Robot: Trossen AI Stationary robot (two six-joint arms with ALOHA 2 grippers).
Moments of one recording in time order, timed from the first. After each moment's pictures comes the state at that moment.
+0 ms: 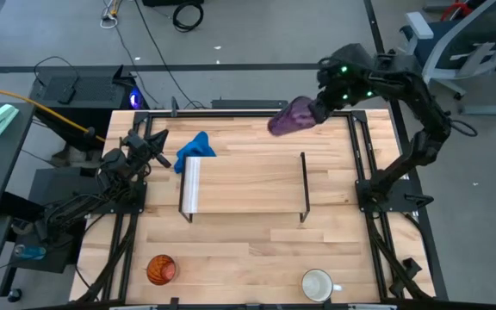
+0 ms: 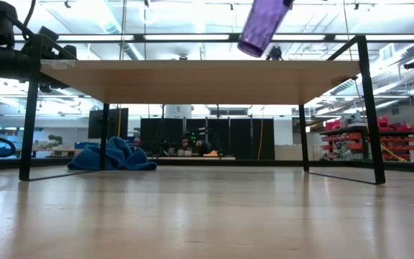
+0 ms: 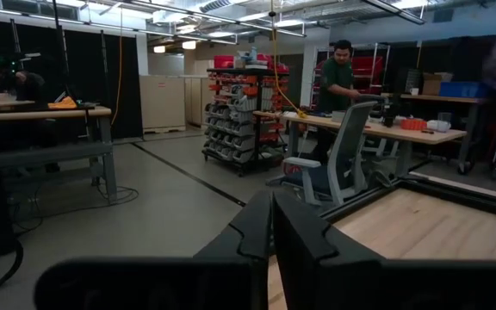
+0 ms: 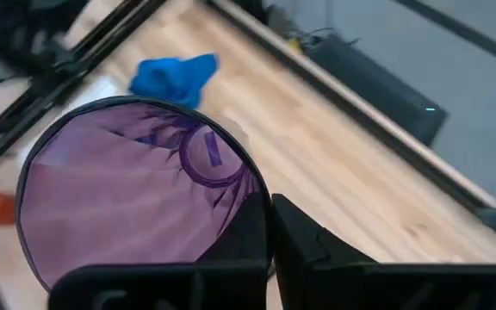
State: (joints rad) left arm 0.61 0.01 0.01 0.12 -0.28 -0.02; right arm -0.40 1.53 2.22 -1.57 0.03 0.40
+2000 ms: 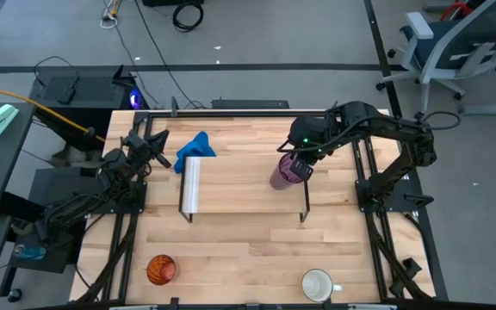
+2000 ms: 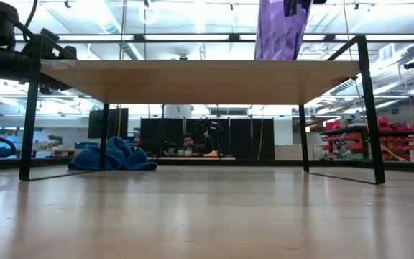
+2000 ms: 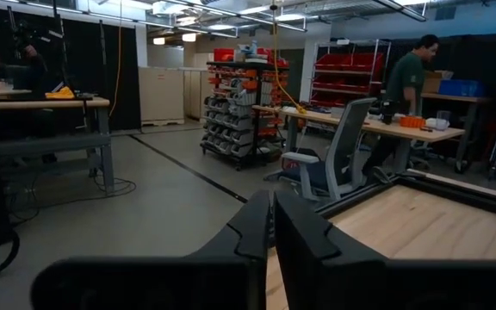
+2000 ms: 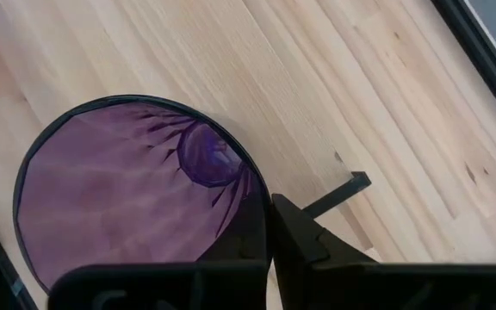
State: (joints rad) left arm 0.61 0.01 0.01 0.10 -0.28 -0.04; right arm 0.00 1.57 1.92 -1.57 0.13 0.55
